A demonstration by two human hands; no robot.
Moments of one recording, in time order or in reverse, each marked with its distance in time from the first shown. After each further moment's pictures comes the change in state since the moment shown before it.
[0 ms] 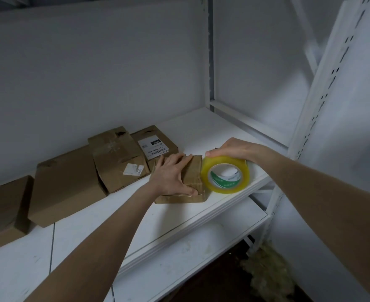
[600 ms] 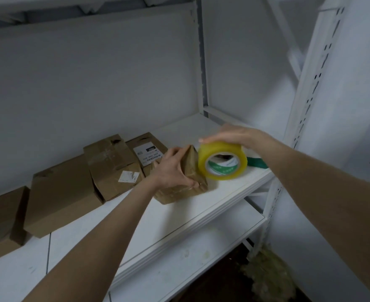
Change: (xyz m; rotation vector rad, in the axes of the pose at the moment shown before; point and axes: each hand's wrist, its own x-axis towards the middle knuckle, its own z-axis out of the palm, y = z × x) left_hand 0.014 0.020 -0.026 -0.323 0.021 -0.091; right_hand -0.018 -0.025 -0.039 0.019 -0.019 -0.095
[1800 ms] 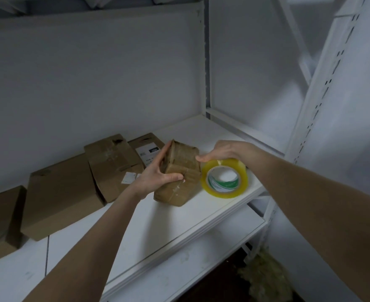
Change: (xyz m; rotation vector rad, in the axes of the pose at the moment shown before) left_hand -0.018 -0.051 -0.009 -0.823 0.025 0.084; right_hand 0.029 -0.012 0.033 -0.219 -0.028 0.204
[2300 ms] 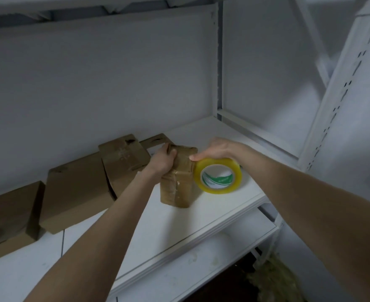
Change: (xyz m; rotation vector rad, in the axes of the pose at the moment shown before) left_hand 0.027 0.028 -0.008 0.371 0.333 -0.285; right_hand 0.007 -0.038 0.009 0.040 0.059 -0.170
